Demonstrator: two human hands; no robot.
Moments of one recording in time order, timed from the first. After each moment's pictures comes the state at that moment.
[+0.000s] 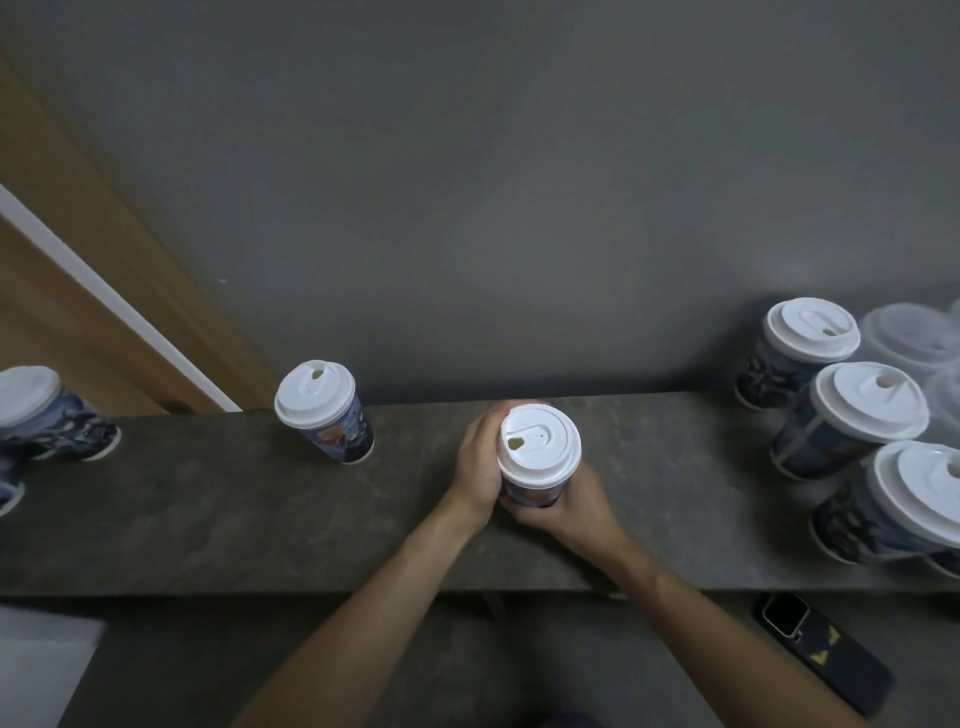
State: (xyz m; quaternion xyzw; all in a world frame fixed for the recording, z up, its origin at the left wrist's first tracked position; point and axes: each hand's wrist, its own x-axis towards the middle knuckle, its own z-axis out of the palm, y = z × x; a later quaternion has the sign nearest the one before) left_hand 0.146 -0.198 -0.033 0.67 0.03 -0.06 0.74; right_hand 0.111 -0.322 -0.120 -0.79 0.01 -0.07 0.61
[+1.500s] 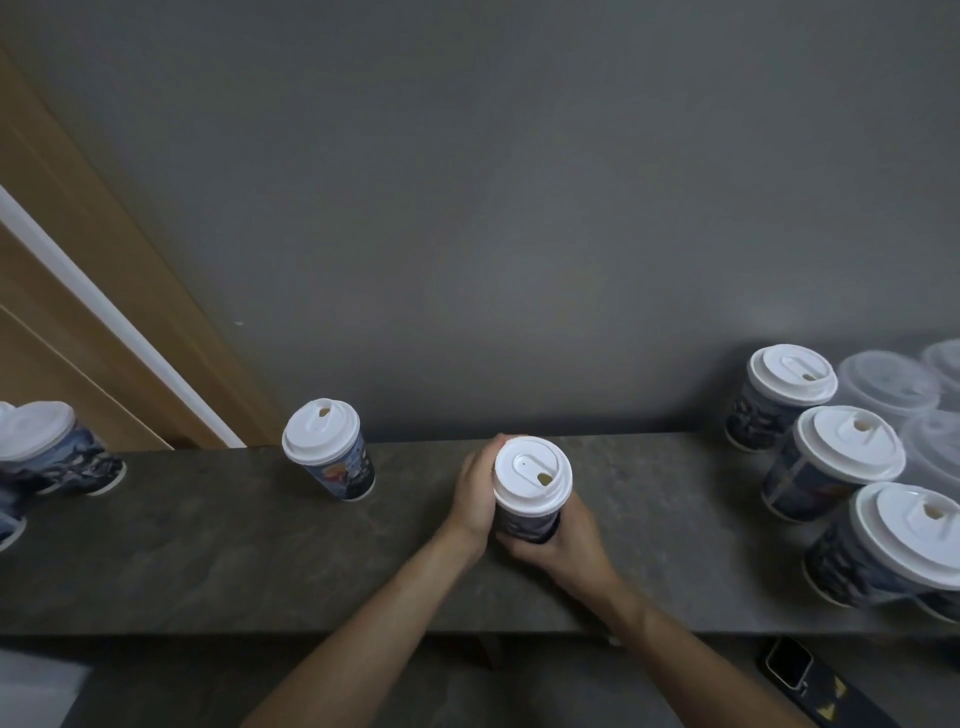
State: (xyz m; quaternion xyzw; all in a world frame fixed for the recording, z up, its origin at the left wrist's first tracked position) left_hand 0.156 -0.195 -0.038 0.65 0.08 -0.13 0.75; right_hand 0.111 -0.319 -0.125 -0.81 0.00 -0.10 0.58
